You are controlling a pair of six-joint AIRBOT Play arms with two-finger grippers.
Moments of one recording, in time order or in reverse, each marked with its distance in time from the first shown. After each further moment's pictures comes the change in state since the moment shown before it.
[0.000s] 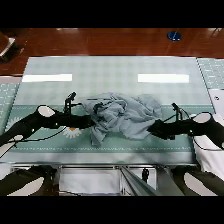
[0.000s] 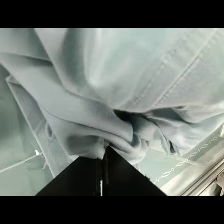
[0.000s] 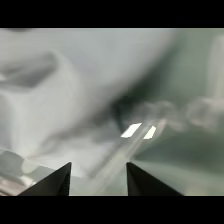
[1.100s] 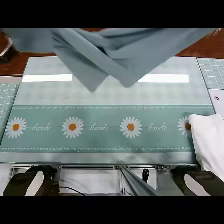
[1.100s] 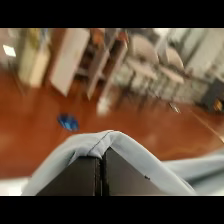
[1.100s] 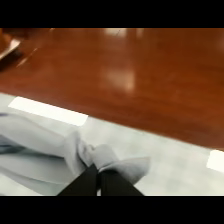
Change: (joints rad) left arm 0.467 0.556 0.761 -0.050 0.013 -0.019; right arm 0.084 0.160 1.497 -0.414 0.329 0.076
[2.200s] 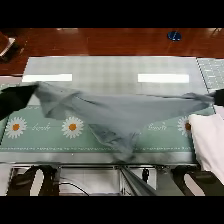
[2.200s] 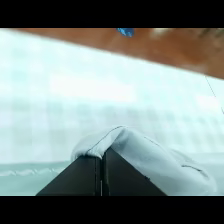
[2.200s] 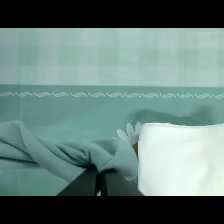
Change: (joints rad) left arm 0.084 0.224 -0.576 0.172 -0.208 -0.051; right arm -0.005 0.202 -0.709 -0.447 0.157 0.148
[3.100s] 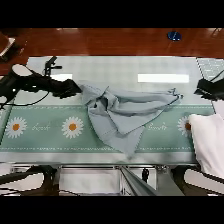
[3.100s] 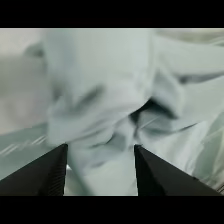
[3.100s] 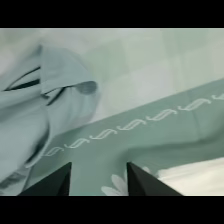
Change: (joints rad) left arm -0.247 -0.972 0.383 0.153 -0.143 -0.063; right arm -0.410 -0.581 -0.003 0.224 -0.281 -0.009
